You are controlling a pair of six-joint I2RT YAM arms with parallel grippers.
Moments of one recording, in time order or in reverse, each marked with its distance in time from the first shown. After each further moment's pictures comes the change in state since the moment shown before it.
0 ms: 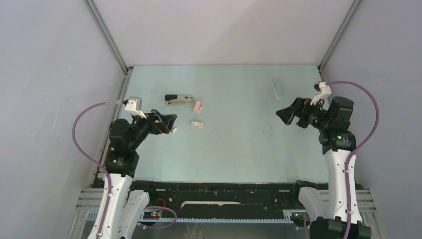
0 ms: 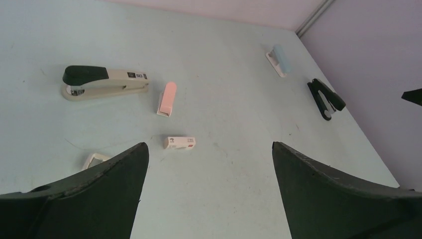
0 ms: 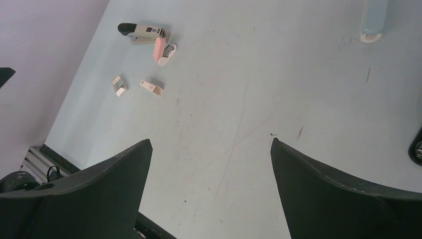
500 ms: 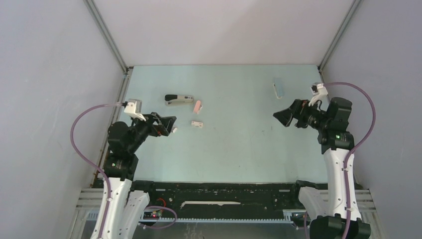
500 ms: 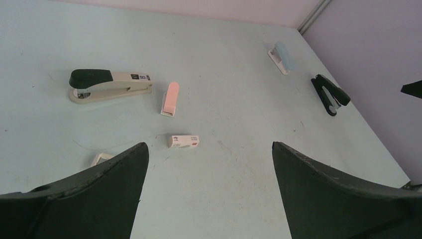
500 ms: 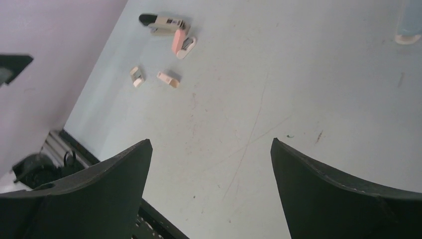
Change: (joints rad) left arm 0.000 -0.034 0.000 -0.048 0.007 0.047; right arm -0.006 0.019 -0.012 0.019 -0.082 0.019
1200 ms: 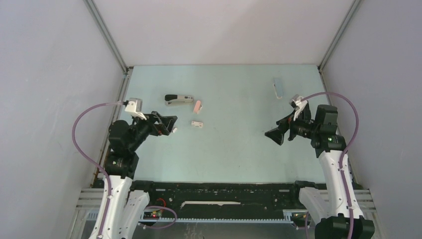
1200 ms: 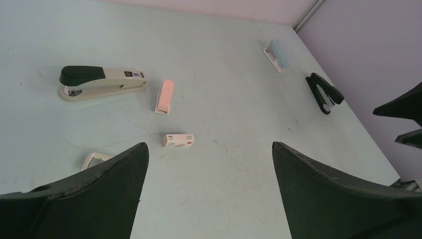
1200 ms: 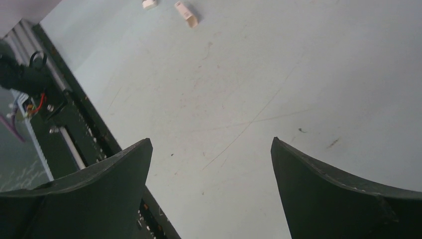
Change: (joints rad) left arm 0.004 0.021 -0.003 0.018 0.024 -0.016; right arm 0.091 -0.019 -0.125 -0.054 -0.145 -0.412
